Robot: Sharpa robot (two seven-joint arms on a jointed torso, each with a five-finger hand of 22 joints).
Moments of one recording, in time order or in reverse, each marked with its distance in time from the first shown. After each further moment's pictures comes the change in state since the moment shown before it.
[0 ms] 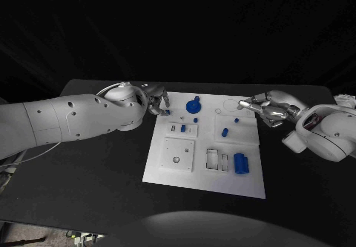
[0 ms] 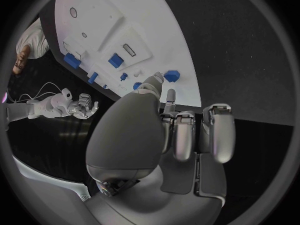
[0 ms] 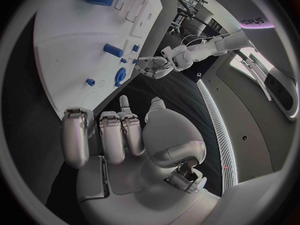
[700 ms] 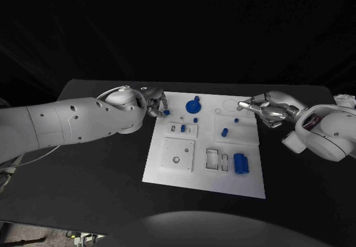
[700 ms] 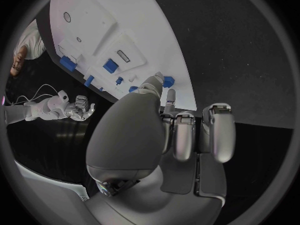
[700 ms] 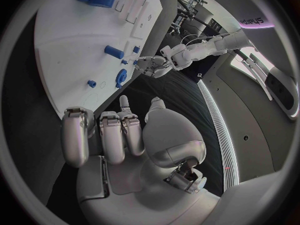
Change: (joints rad) left arm -0.022 0.005 0.000 -0.014 -0.013 -0.018 -0.022; left_hand 0.006 0.006 0.005 -0.005 0.012 0.008 0.000 -0.009 -0.017 0.001 0.001 0.000 0.000 0.000 0.000 0.000 0.000 0.000 0.000 0.000 -0.010 0.000; right arm 0.000 0.002 0.000 -0.003 0.000 0.012 -0.009; right_hand 0.000 0.000 0.000 0.000 -0.004 0.000 0.000 0.000 0.001 0.000 0.000 0.000 0.002 0.000 0.000 0.000 0.000 0.000 -0.008 0.000 -0.005 0.000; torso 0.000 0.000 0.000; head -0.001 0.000
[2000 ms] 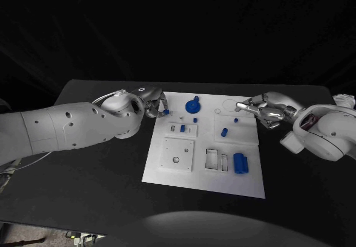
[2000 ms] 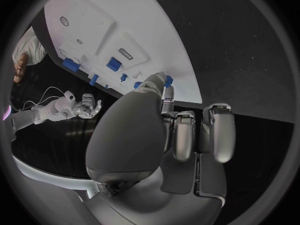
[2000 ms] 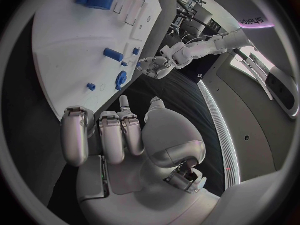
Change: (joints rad) left arm -0.020 -0.040 0.001 0.041 -0.064 -0.114 0.069; left_hand 0.036 0.035 0.046 -0.018 0.124 0.141 -0.019 0.022 -0.044 0.000 -0.007 0.000 0.000 0.000 0.000 0.000 0.000 0.000 0.000 0.000 0.003 0.000; right arm -0.002 0.010 0.000 0.000 0.001 0.008 -0.010; right_hand 0.007 0.007 0.003 0.003 -0.012 0.000 0.000 0.000 0.002 -0.005 0.002 0.000 0.000 0.000 0.000 0.000 0.000 0.000 -0.007 0.000 -0.006 0.000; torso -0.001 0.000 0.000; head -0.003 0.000
